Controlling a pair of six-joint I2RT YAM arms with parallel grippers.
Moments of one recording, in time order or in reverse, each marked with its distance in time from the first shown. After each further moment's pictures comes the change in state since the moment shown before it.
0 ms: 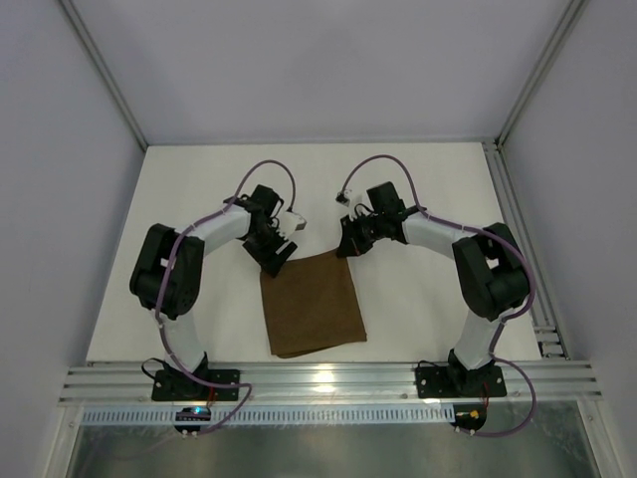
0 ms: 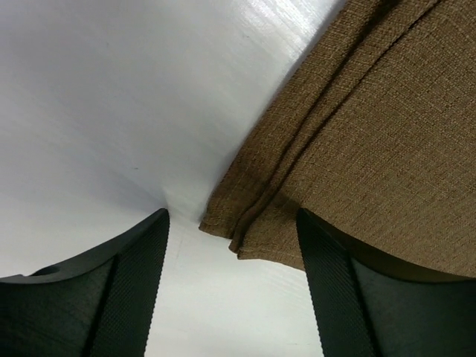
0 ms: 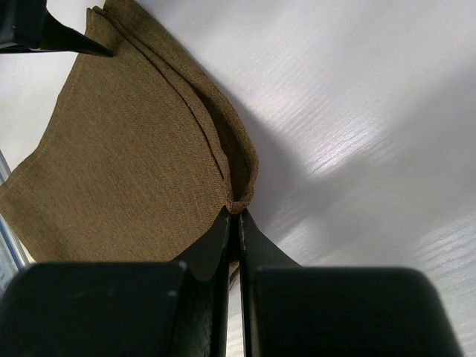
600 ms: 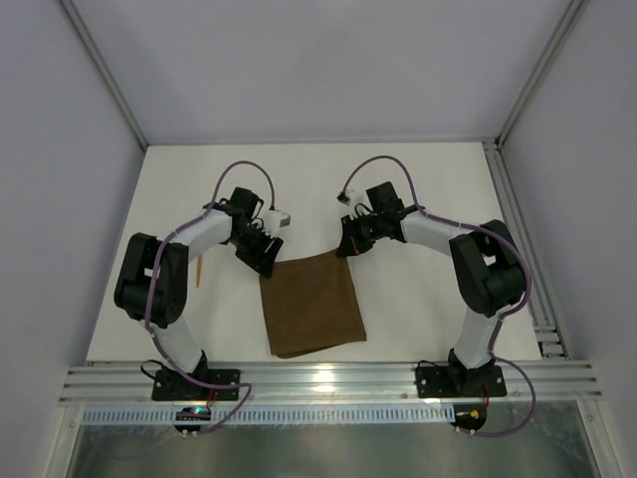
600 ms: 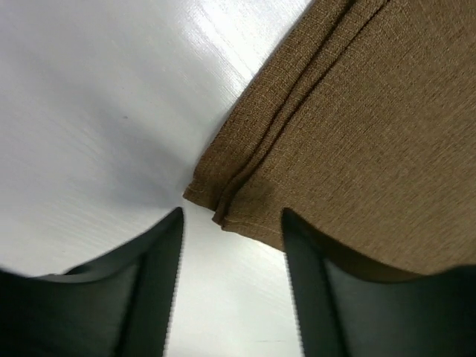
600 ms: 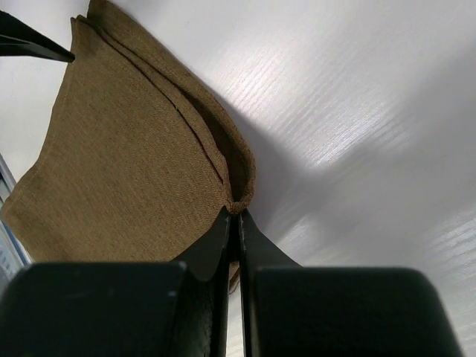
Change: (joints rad) left arm 0.096 -0.098 -0.114 0.044 0.148 -0.079; right arm 0.000 0.029 0.018 -0.010 0.021 0.074
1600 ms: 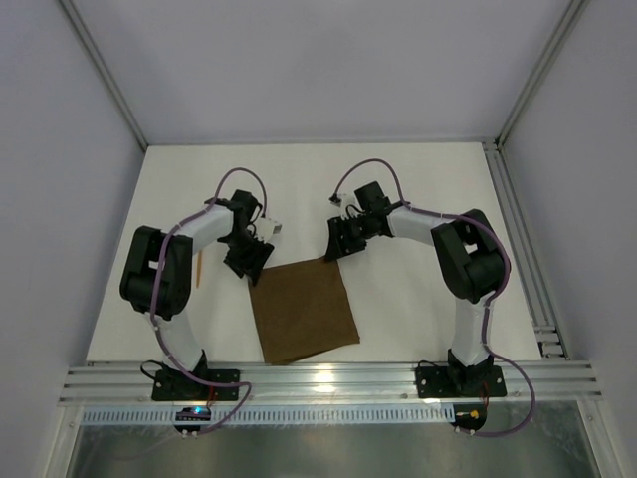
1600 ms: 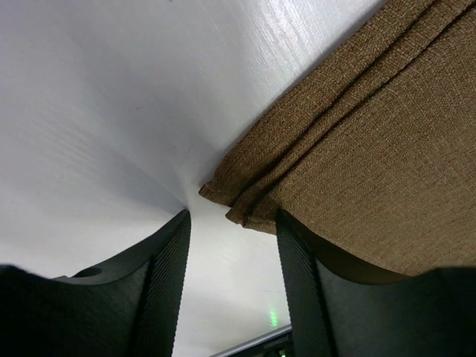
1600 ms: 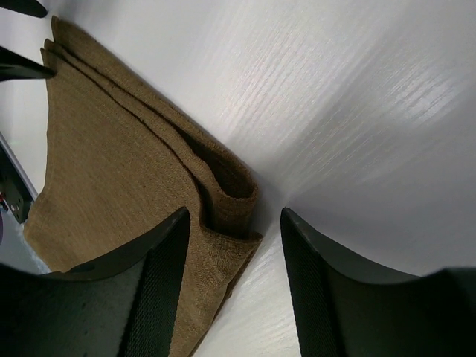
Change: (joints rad) left arm 0.017 0.064 0.056 -0.181 -0.161 -0.045; right arm 0.026 0.146 0.116 -0.048 -0.011 0.109
